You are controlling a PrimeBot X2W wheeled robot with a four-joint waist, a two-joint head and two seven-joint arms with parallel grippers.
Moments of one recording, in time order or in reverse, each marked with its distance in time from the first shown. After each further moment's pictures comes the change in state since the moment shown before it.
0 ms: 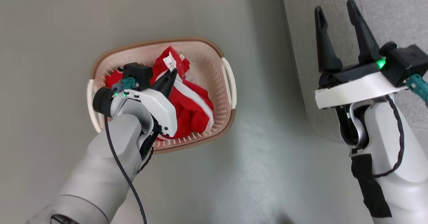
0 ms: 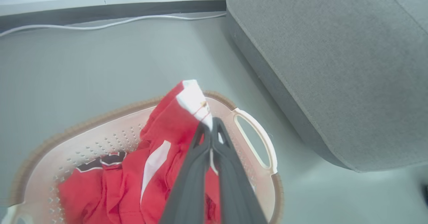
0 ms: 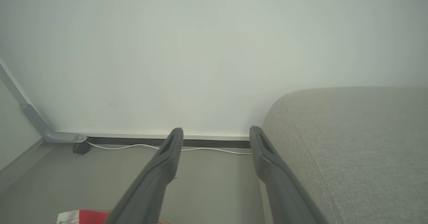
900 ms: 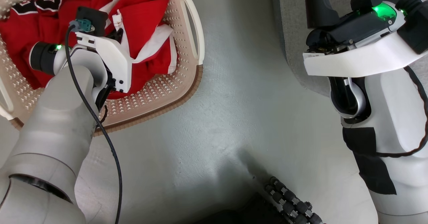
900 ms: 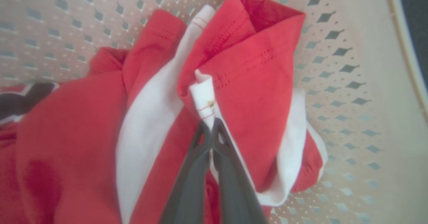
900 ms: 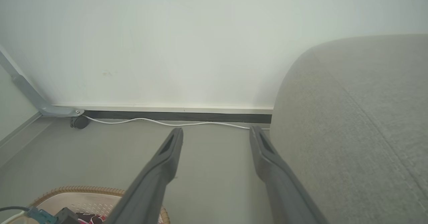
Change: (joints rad) left arm -0.255 0.063 0.045 0.220 0.121 0.002 0.192; right arm -0.169 0.001 0.120 -0.157 0.144 0.000 0.000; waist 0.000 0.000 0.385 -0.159
